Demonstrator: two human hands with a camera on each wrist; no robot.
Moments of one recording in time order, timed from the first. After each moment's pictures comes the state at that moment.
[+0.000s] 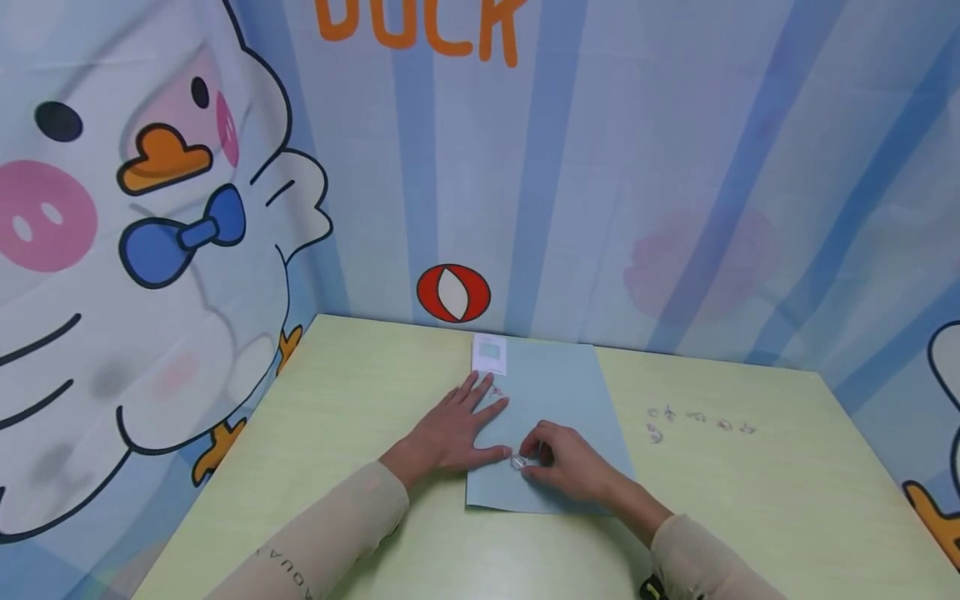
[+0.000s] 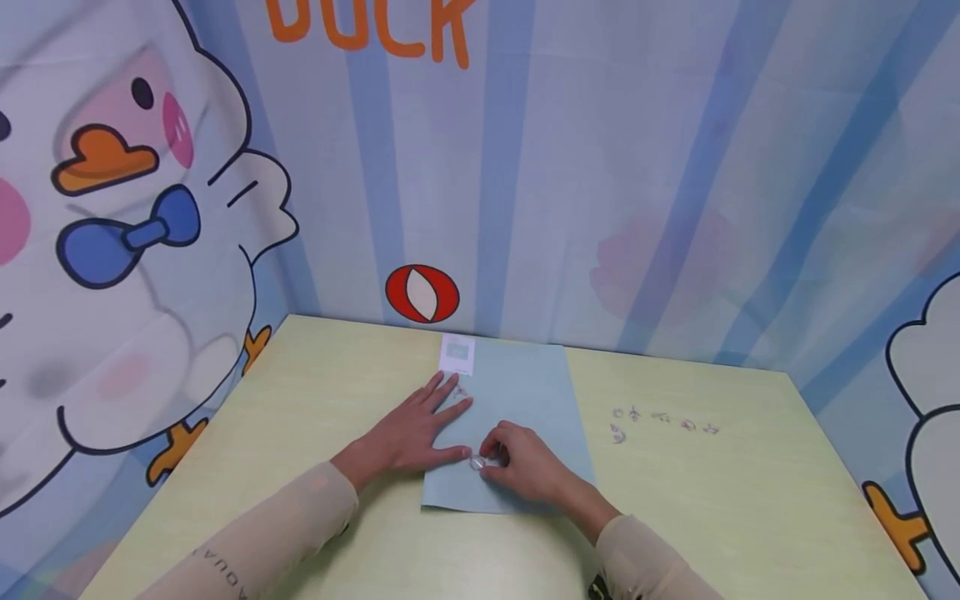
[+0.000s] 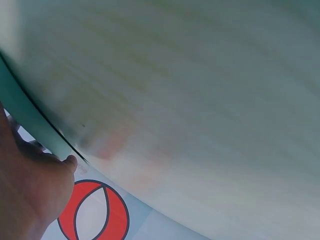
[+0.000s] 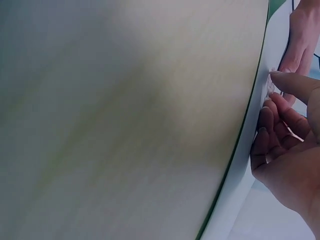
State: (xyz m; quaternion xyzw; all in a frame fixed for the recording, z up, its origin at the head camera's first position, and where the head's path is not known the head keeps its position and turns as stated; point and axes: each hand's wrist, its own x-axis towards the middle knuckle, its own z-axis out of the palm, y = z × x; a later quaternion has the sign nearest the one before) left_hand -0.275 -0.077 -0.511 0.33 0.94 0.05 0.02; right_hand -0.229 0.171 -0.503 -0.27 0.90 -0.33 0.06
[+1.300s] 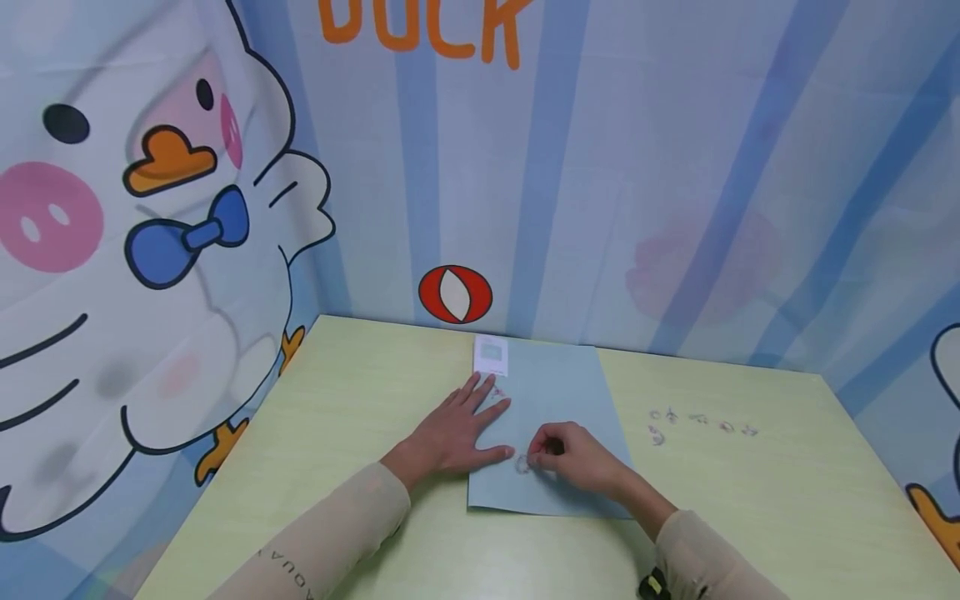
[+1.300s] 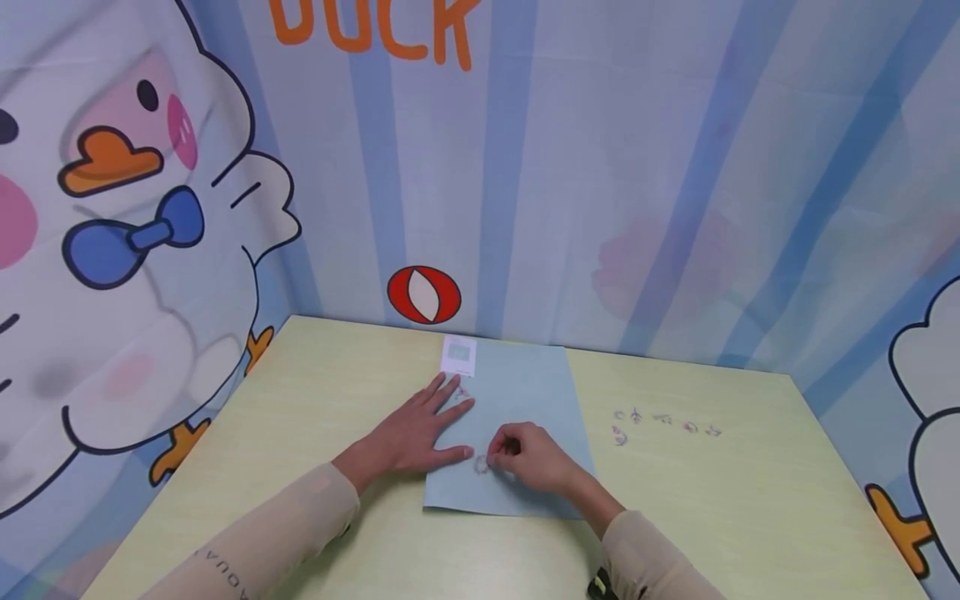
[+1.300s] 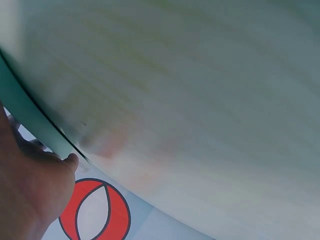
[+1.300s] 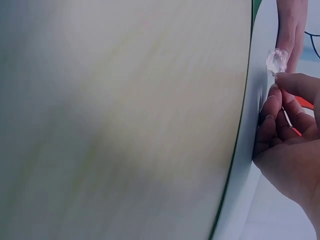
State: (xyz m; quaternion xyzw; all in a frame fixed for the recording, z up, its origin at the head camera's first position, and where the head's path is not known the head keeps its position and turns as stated) left_hand -0.274 -0.077 -0.513 0.32 0.94 0.05 0.02; right_hand -0.233 0.178 -0.497 -0.18 0.87 -0.43 0.15
